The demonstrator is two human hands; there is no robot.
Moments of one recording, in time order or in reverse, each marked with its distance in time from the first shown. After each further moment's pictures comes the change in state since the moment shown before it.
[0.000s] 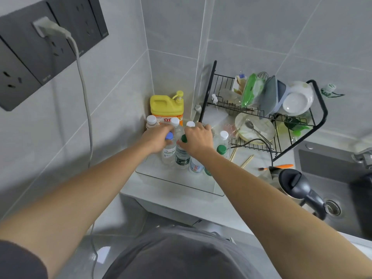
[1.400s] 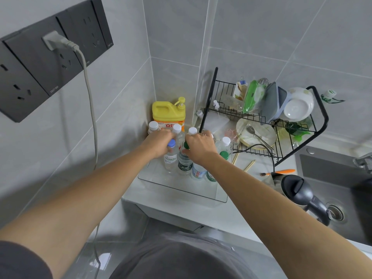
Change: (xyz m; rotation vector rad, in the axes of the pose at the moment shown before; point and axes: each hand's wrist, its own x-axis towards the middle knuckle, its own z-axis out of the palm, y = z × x) left_hand 0.013 -0.010 0.002 0.170 0.031 0.108; right_hand 0.003 0.005 0.002 -0.072 -0.056 -0.110
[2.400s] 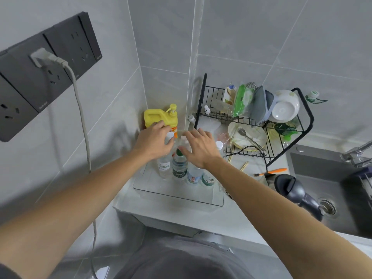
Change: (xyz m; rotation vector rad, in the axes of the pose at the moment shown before) left_hand -0.004 0.020 -0.034 -0.001 0.334 0.005; right_hand -0.016 0.022 -0.008 0.259 0.229 0.004
